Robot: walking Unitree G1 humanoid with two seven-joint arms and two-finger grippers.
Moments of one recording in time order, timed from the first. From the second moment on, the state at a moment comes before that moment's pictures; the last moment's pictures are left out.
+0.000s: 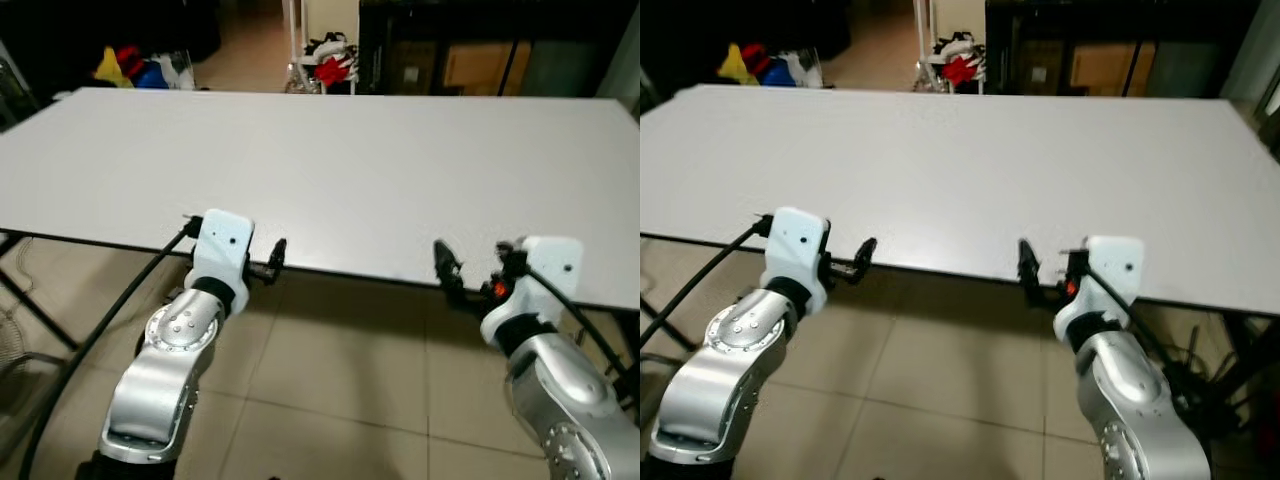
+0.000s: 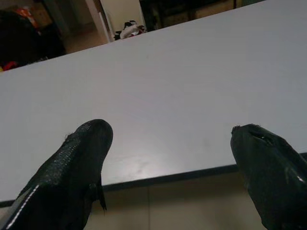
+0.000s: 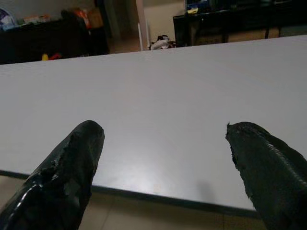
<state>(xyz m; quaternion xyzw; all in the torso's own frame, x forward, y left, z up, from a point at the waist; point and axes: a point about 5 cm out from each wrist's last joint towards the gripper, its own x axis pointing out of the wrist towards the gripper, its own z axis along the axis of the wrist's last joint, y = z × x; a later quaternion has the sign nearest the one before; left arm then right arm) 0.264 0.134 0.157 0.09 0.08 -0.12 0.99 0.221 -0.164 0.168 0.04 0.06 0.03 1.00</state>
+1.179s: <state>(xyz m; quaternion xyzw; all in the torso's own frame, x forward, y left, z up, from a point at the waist) 0.261 0.146 0.151 0.08 0.08 -0.06 0.99 0.233 -0.149 0.169 0.01 0.07 0.11 0.99</state>
